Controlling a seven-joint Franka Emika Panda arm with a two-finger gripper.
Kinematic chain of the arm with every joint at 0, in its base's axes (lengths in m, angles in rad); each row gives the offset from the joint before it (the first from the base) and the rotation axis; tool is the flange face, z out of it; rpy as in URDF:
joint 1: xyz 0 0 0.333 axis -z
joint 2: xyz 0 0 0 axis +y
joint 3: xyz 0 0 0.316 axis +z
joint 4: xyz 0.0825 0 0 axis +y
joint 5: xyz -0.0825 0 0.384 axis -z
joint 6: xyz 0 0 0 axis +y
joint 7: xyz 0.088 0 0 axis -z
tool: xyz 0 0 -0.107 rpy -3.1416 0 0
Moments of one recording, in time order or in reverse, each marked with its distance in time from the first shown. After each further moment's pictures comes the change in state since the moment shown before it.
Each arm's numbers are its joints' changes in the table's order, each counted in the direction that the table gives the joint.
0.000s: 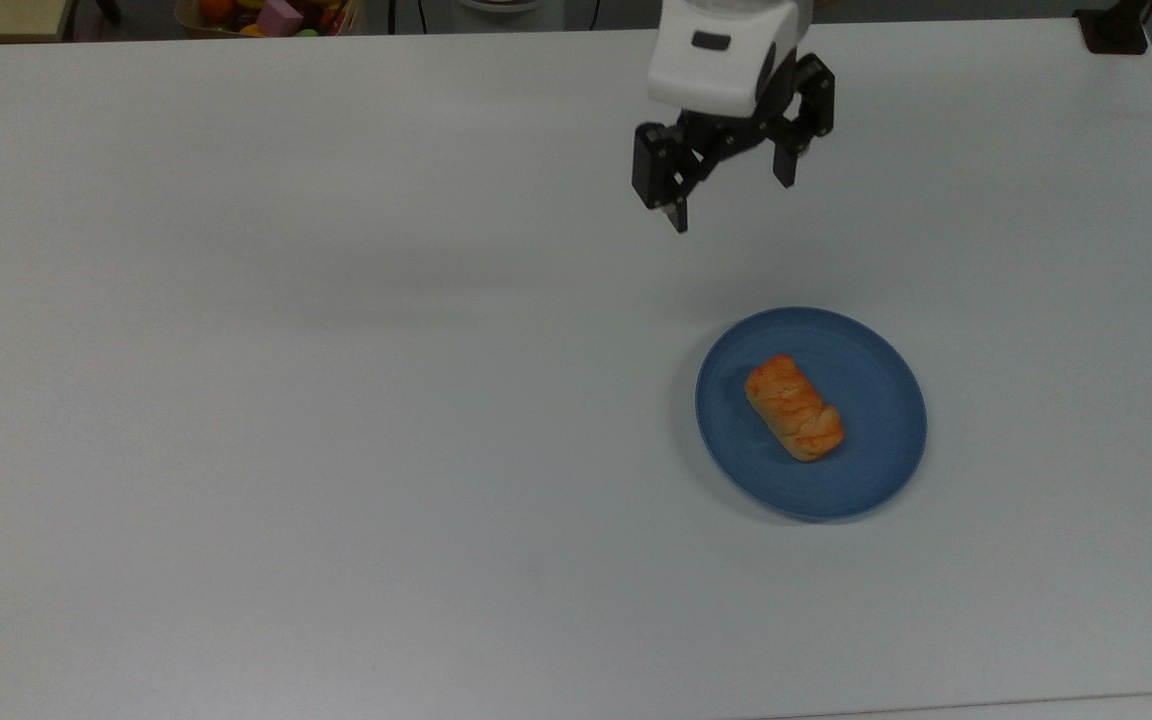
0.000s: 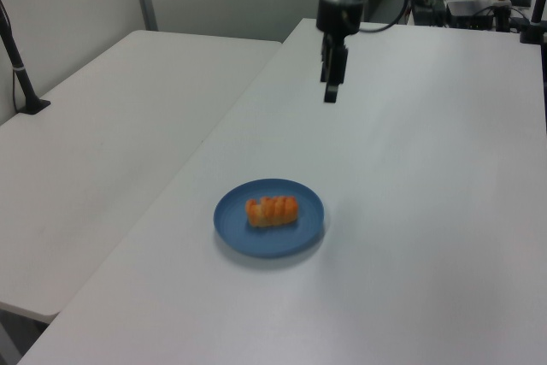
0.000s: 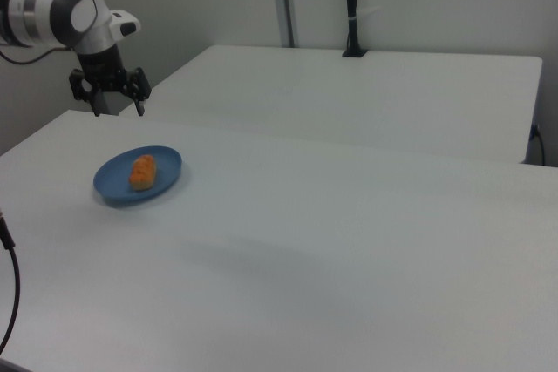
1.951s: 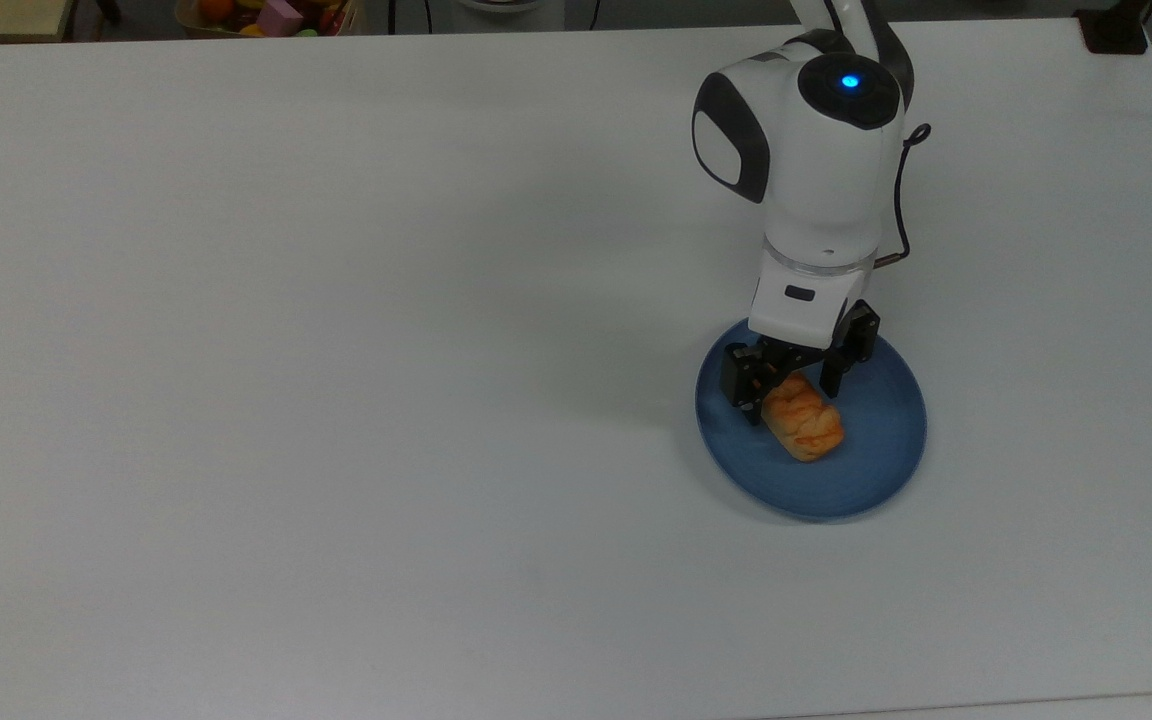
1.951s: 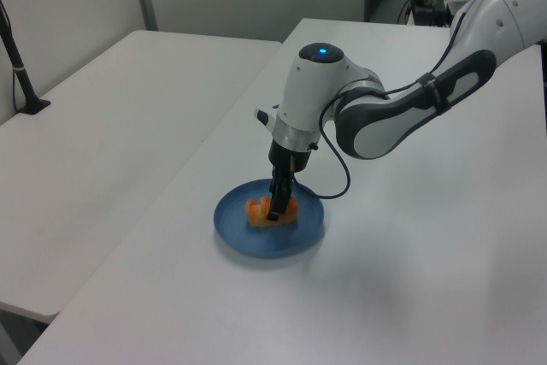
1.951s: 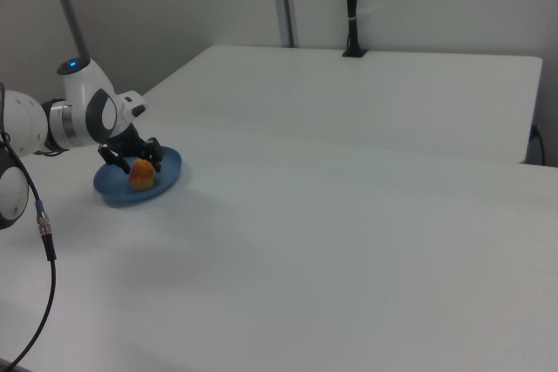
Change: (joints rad) arm -0.117 0.377 0.000 -0.006 0.213 -0.519 0.235
